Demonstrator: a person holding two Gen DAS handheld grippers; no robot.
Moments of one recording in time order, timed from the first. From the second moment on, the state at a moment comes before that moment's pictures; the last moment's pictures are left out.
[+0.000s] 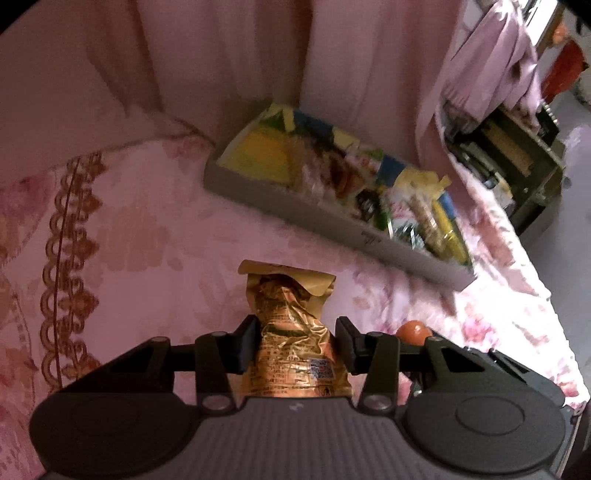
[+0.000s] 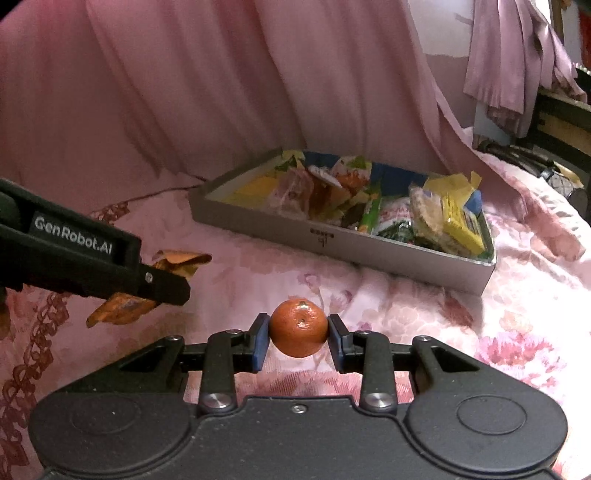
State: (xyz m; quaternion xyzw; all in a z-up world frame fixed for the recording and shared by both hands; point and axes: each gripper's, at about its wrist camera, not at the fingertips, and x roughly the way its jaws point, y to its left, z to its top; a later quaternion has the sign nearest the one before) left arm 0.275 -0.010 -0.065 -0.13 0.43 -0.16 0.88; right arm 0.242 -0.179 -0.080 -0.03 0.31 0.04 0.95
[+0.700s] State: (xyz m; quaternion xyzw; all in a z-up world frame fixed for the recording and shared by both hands) left arm 0.362 -0.032 -0.041 -0.13 0.27 -0.12 0.94; right arm 0.302 -0.188 -0.052 -0.04 0.19 0.00 0.98
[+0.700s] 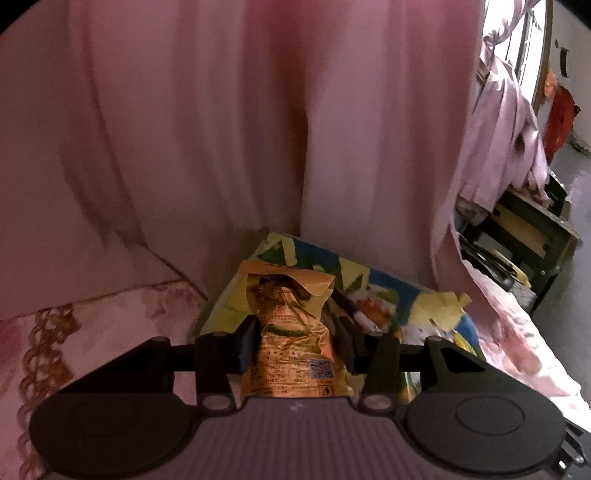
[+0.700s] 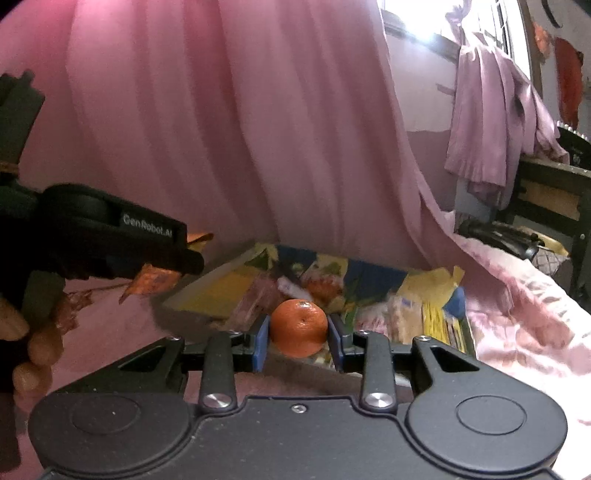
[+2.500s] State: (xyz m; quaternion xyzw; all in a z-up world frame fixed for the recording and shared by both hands) left arm 0.404 -0.043 -0.081 -0.17 0.31 -0.14 0.92; right arm 0.349 -0.201 -0.075 0.01 0.22 -0.04 0.98
